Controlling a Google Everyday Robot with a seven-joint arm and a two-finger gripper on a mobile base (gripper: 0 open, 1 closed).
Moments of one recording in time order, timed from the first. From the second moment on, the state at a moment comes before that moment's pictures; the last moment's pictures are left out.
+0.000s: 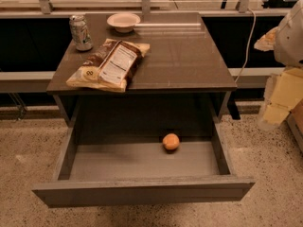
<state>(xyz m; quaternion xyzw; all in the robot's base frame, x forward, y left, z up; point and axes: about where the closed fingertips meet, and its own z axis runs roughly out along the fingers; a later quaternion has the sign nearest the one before) 0.438 -0.217 0.976 -0.60 0.78 -0.03 0.16</state>
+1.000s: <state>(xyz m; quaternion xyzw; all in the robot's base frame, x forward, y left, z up) 0.464 -0.161 0.905 -0.61 0.75 0.02 0.23</state>
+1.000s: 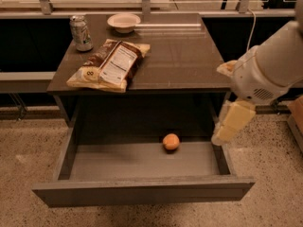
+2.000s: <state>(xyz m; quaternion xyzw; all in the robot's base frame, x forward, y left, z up) 0.494 -0.125 0.823 -0.61 0.74 0.08 0.28</state>
